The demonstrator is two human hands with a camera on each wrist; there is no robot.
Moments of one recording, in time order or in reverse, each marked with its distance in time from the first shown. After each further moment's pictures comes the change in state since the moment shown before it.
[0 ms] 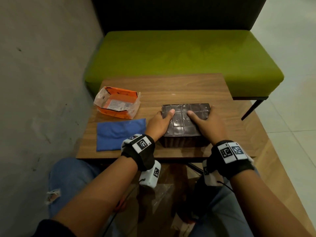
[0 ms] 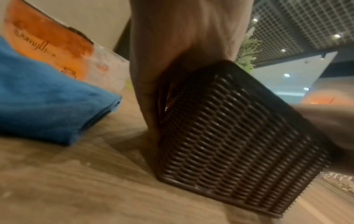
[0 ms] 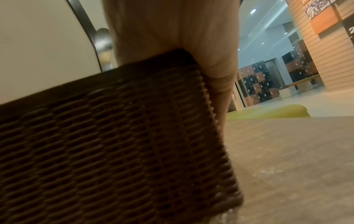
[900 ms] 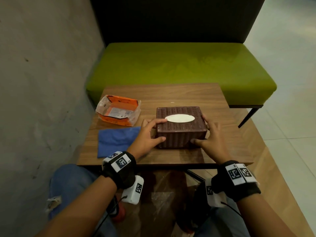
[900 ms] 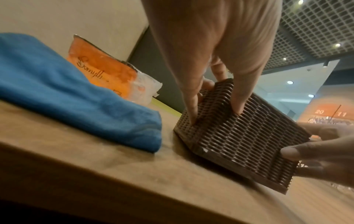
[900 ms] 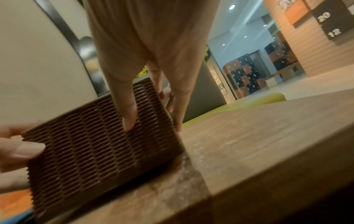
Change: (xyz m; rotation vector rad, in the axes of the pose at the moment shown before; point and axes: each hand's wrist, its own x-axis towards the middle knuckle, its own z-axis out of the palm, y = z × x) left_hand -0.041 -0.022 -0.041 -0.065 -0.094 0.373; right_hand -0.025 0.021 -0.008 0.181 -0.051 -0.231
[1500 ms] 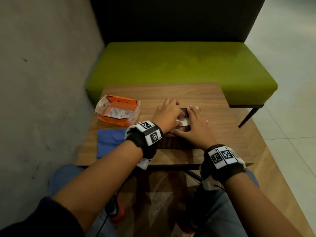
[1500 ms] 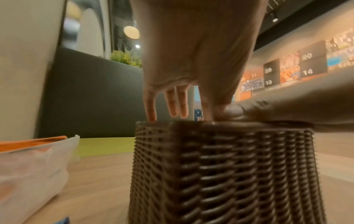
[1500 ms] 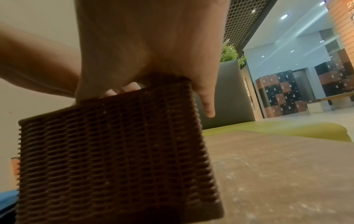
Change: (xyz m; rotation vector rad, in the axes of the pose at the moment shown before) left_hand 0.076 0.059 0.029 0.949 -0.119 0.138; right_hand 0.028 -0.035 0.024 -0.481 -0.149 -0.144
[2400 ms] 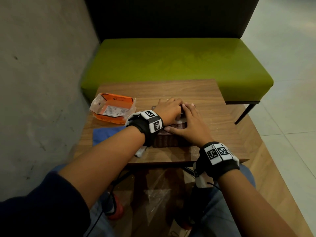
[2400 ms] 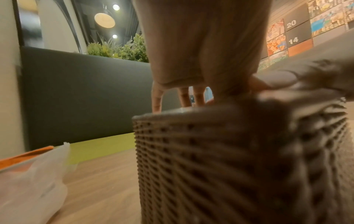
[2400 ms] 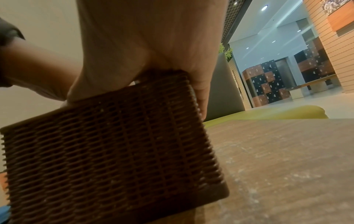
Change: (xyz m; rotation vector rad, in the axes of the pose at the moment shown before) left_hand 0.024 0.000 0.004 0.210 -0.163 0.191; right_hand -0.001 0.004 0.002 0.104 0.020 -0.033
